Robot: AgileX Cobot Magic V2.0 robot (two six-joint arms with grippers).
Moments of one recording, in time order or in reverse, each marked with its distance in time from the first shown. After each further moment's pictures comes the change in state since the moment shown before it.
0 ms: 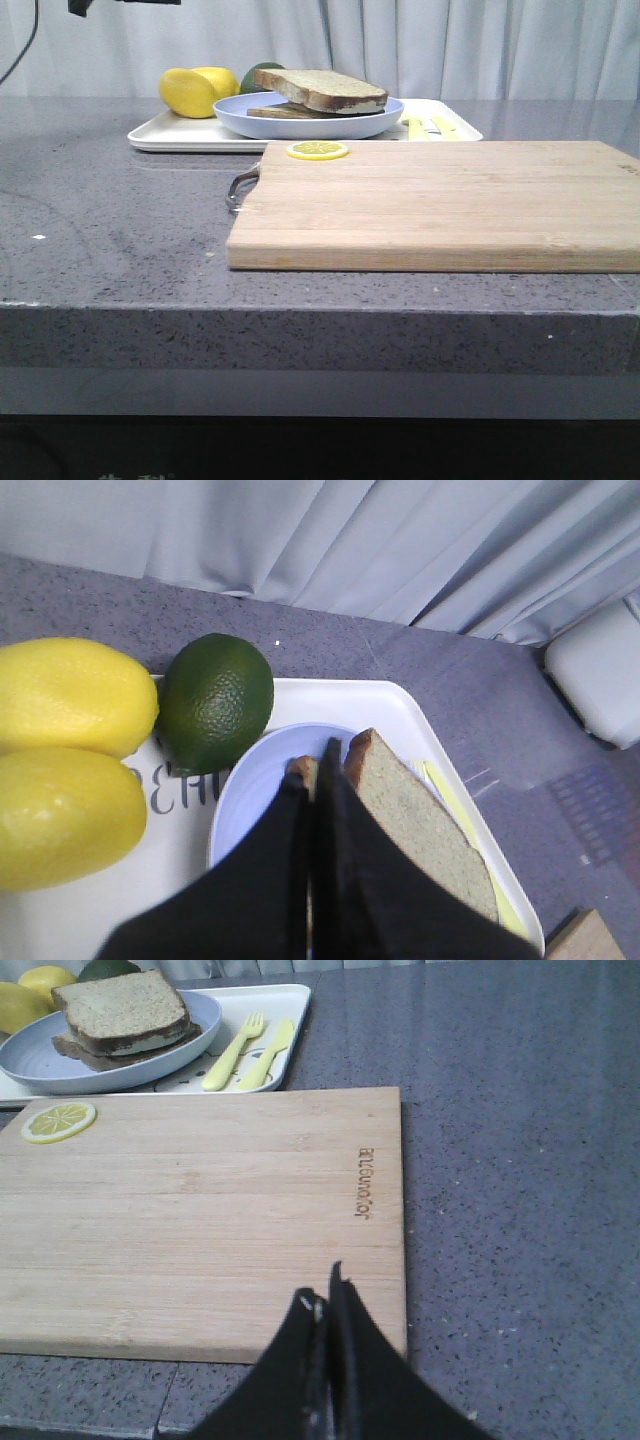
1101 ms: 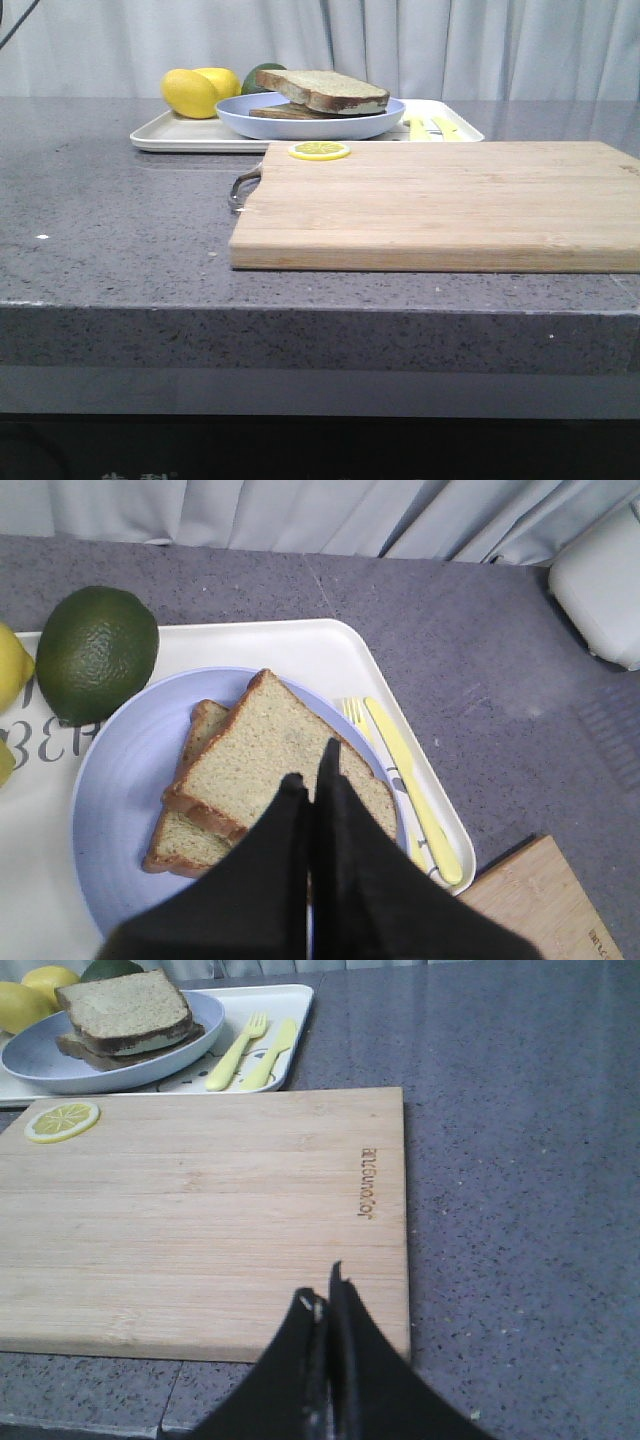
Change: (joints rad) left arm -0.153 -0.036 -0.258 0.298 0.190 -0.284; right arm 0.000 0.000 0.000 0.000 0.000 0.000
